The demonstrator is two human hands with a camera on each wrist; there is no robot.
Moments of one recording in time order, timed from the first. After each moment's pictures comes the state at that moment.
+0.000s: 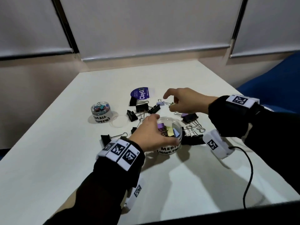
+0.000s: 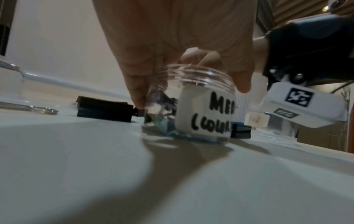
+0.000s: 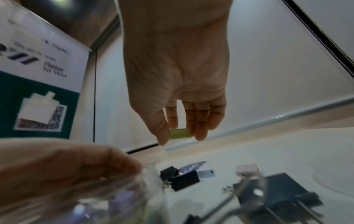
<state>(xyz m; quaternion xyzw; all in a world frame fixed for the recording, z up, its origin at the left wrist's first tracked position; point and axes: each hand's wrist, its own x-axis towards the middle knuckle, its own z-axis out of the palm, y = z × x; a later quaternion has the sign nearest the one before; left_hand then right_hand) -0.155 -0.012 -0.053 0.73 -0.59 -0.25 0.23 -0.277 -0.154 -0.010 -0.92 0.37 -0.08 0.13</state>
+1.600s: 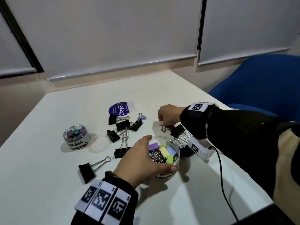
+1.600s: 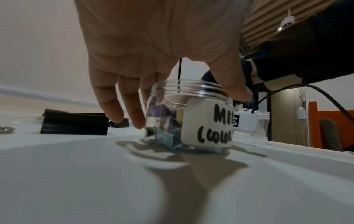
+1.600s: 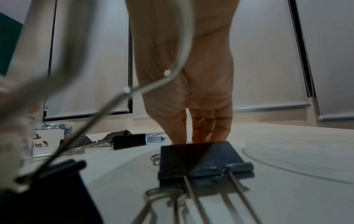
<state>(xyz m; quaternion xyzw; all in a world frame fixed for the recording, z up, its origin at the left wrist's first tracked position) -0.165 -0.005 -0.051 0.71 -0.63 -0.25 0.19 -0.268 -0.202 -0.043 -0.87 0.48 0.06 0.09</state>
